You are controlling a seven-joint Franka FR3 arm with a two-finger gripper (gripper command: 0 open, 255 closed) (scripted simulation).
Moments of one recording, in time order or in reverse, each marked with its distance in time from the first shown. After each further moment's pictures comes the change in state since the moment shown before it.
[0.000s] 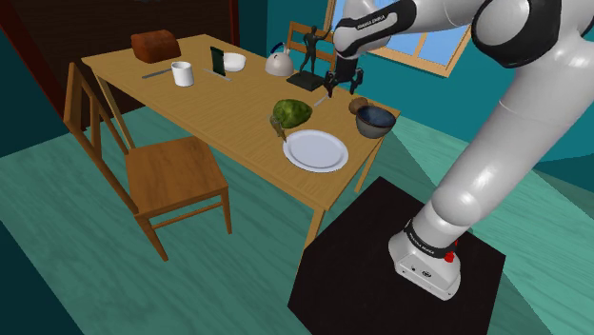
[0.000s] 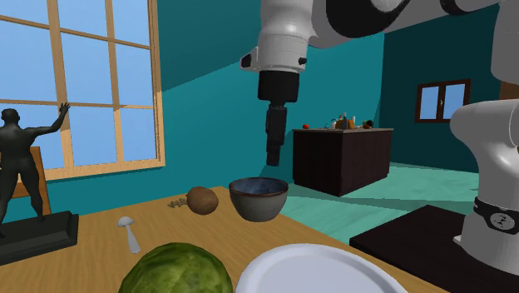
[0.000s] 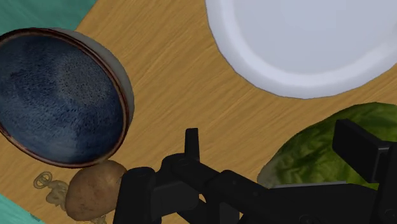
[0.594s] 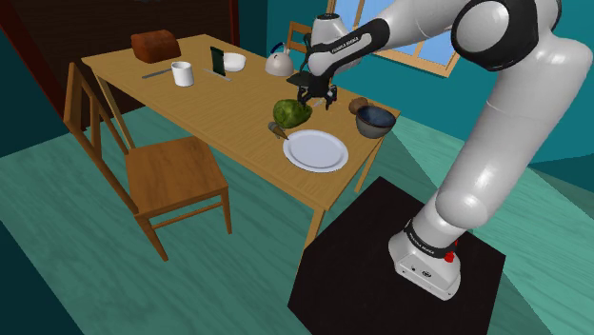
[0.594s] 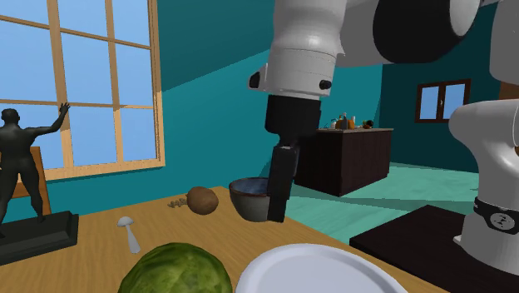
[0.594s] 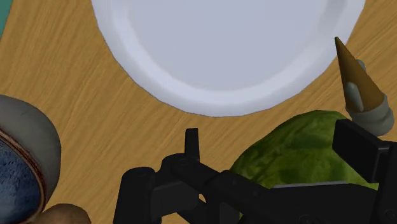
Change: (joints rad) arm 0.105 0.095 0.064 -0.031 -0.017 0.142 0.370
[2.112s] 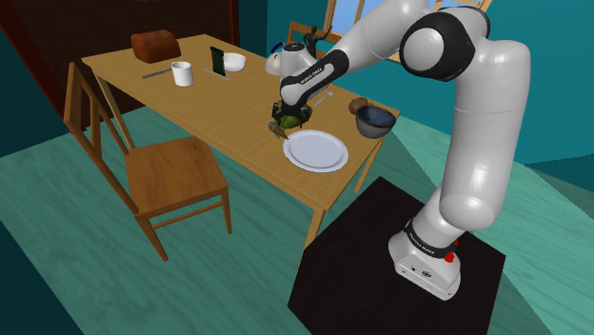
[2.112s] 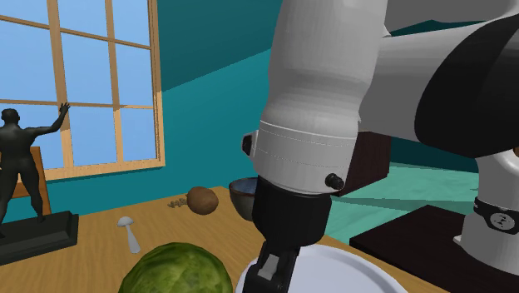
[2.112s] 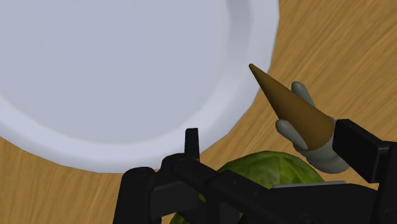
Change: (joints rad) arm 0.097 0.265 0.027 0.131 -0.016 0.147 0.324
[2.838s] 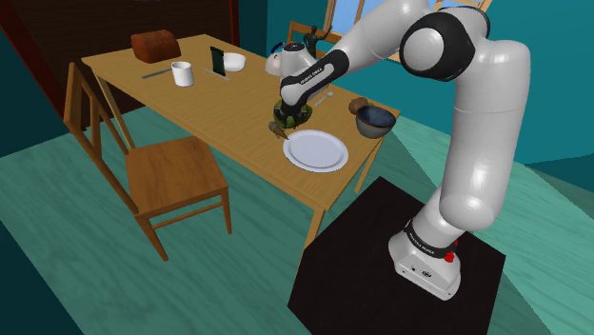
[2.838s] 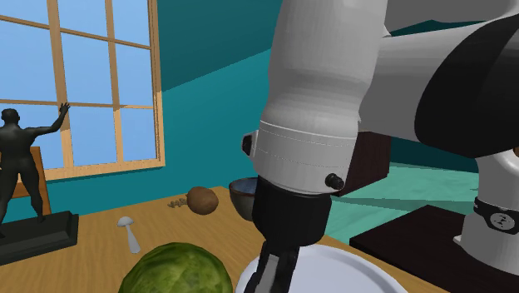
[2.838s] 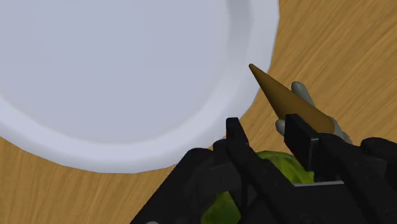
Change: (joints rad) arm 0.000 0.000 0.000 0.000 0.000 0.000 0.000
